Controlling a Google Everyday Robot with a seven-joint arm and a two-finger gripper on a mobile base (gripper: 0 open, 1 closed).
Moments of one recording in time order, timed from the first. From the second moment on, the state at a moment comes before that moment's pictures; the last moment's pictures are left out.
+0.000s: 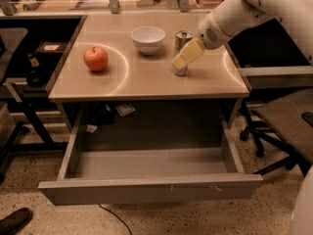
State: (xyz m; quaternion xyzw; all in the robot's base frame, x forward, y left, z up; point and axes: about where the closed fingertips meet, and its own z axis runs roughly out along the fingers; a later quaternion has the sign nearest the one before) arm 0.683 -0.099 0.892 -0.46 0.82 0.16 0.30
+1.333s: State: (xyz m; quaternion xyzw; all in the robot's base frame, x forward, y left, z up) arm 0.707 -0.081 0.888 -0.47 0.80 0.18 0.33
